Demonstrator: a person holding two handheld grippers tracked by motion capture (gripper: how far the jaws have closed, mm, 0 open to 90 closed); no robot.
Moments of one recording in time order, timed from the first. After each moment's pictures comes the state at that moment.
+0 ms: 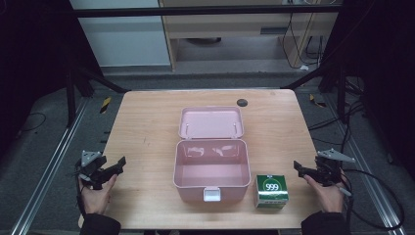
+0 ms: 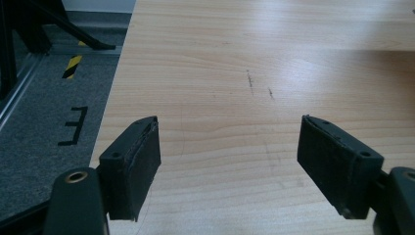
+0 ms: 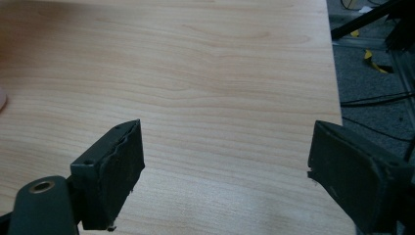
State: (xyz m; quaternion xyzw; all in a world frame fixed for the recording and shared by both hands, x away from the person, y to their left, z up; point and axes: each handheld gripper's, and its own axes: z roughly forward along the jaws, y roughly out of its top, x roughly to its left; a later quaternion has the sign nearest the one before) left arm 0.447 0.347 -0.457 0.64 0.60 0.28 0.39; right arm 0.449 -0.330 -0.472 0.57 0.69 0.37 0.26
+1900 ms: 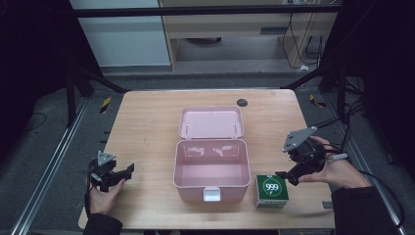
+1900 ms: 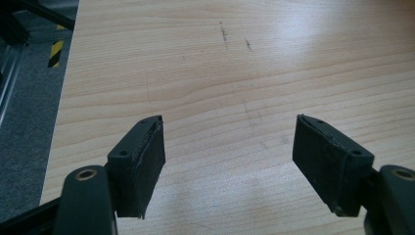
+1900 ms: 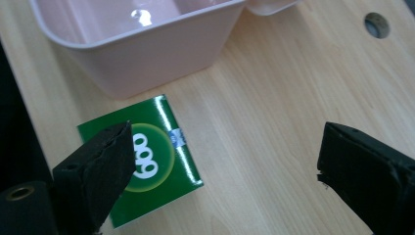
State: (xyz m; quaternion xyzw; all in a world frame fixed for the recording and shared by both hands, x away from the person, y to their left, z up) left arm 0.453 0.324 -0.468 0.72 0.56 0.26 0.33; right arm 0.448 -0.237 -0.339 0.19 0.94 0.24 0.15
